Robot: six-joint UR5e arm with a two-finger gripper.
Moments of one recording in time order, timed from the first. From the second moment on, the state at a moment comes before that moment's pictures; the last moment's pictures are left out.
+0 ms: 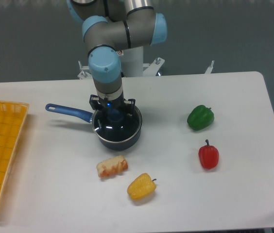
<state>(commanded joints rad) 2.29 -1.72 -1.92 -1.12 1.58 0.37</state>
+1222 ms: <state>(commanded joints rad) 2.30 -1.73 -1.90 -1.13 1.59 0.36</state>
